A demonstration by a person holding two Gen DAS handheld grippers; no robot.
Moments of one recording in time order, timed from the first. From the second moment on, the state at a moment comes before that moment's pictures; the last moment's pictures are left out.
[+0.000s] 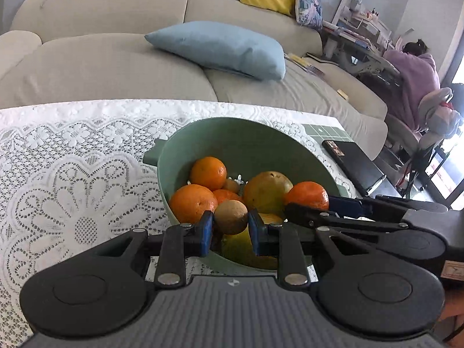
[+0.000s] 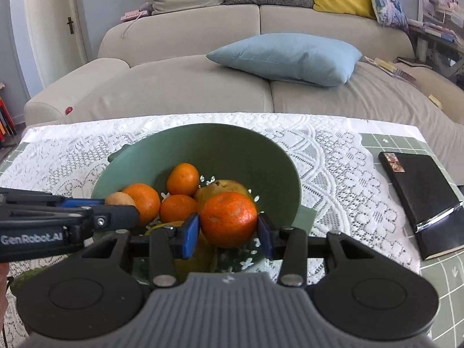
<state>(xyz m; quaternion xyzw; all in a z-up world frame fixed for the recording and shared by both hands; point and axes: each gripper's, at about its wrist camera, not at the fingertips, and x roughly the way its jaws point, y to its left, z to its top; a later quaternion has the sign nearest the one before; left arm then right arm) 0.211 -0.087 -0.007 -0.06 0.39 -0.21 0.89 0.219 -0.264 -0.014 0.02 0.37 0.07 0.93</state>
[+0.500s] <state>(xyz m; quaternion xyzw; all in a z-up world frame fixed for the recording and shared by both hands) 0.208 -0.087 -0.009 -0.06 0.39 -0.22 0.89 0.215 -0.255 -0.015 -0.01 0.37 0.07 0.93</state>
